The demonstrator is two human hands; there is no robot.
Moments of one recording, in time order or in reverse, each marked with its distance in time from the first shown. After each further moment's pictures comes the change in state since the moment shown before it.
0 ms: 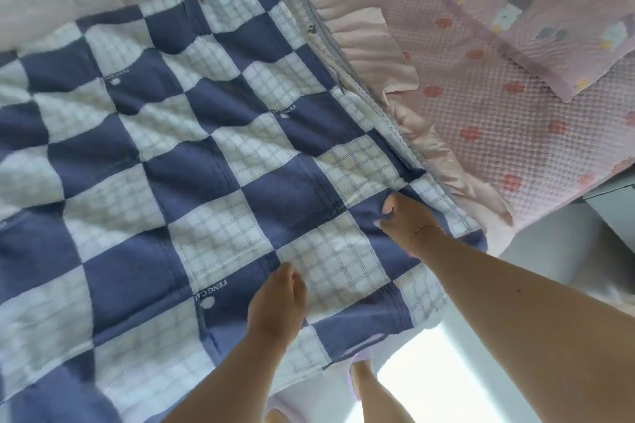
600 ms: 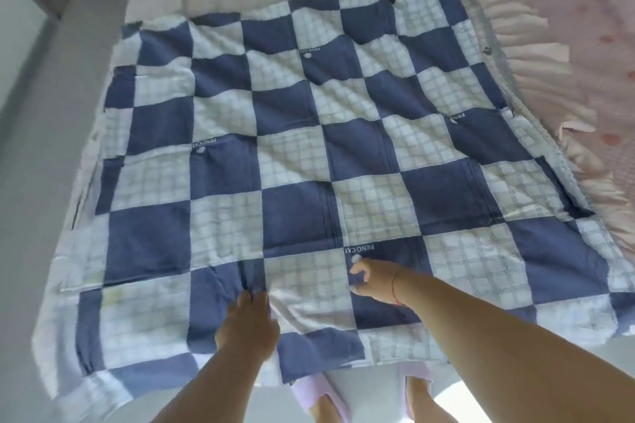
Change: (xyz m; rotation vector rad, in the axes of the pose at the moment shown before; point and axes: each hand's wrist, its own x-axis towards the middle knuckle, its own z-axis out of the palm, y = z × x) left_hand -0.118 -0.237 -0.085 0.266 -0.107 -0.574; right_hand -0.111 -0.218 0.158 -0.418 -0.699 -0.340
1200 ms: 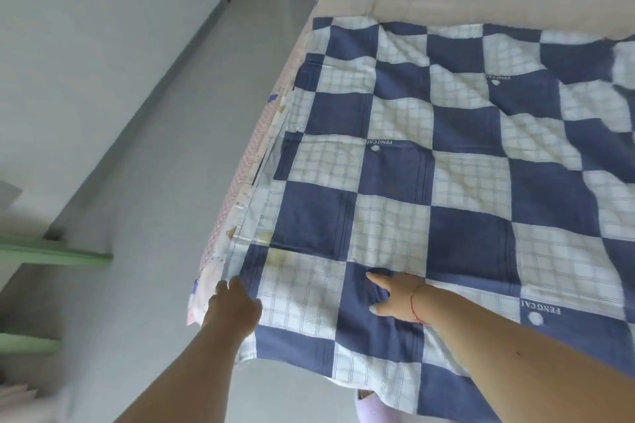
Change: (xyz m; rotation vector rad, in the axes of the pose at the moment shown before) left_hand 0.026 -0.276 -0.032 -0.455 0.100 -0.413; right_hand 0.089 -0.229 0.056 -0.397 -0.011 -0.147
